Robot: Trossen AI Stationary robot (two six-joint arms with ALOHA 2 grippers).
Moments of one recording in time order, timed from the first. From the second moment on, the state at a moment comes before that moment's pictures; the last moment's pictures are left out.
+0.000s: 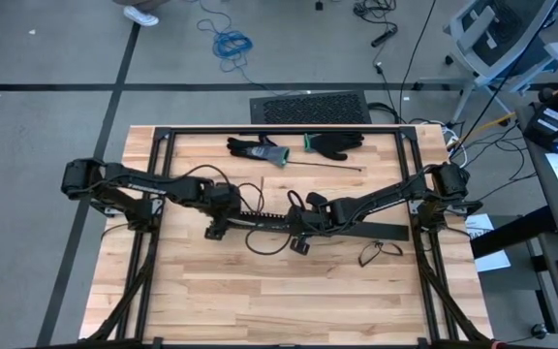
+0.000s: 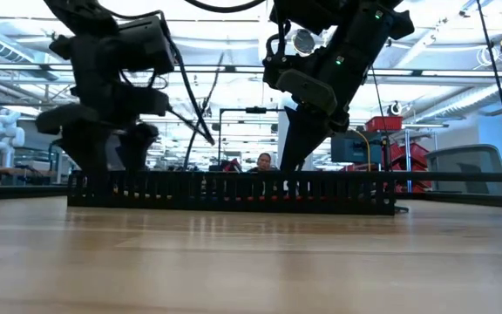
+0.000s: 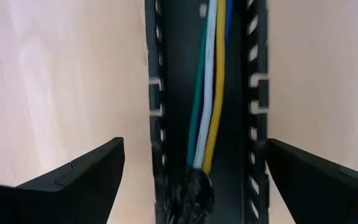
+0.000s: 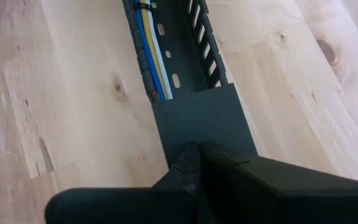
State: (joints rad) left arm 0.08 1.37 0.69 -0.55 0.03 0.24; right arm 0.15 1.83 1.16 -0.42 0.28 0.46
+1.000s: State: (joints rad) left arm 0.18 1.37 0.53 -0.40 0.12 0.23; right arm 0.15 1.81 1.16 -0.43 0.28 0.46
